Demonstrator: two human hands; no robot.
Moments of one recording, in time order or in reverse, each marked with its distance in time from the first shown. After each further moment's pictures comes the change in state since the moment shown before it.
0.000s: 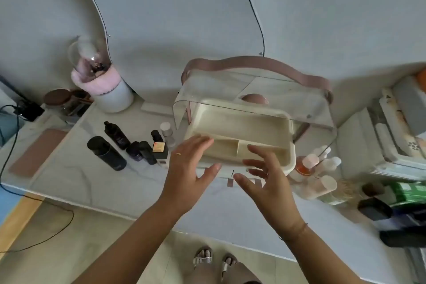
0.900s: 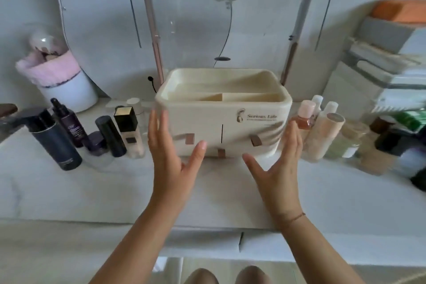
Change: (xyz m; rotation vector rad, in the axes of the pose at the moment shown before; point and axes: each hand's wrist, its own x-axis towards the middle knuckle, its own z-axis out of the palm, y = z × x) left_hand -0.057 -0.069 0.092 -0.206 0.331 0.143; right_hand -0.023 0.168 0.040 -0.244 0.632 -0.284
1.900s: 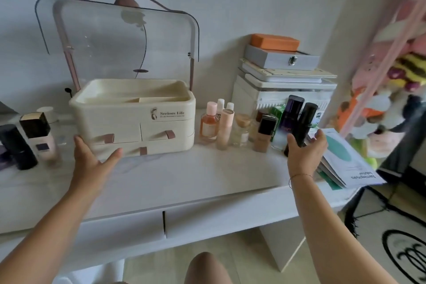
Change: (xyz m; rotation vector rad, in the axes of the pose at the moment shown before) left_hand 0.005 -0.054 0.021 -0.056 -0.127 -0.396; right_hand 0.038 0.093 -0.211 -0.146 0.629 0.336
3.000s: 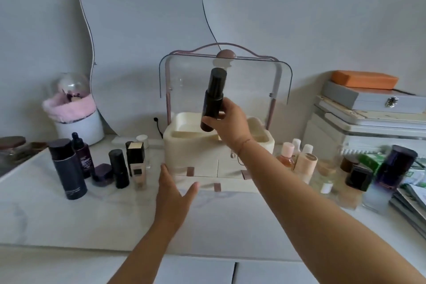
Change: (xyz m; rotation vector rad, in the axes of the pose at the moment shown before) left_hand -0.012 0.012 -0.006 0.001 0.007 0.019; right_hand -0.144 -0.236 0.196 0.265 -0.970 -0.352
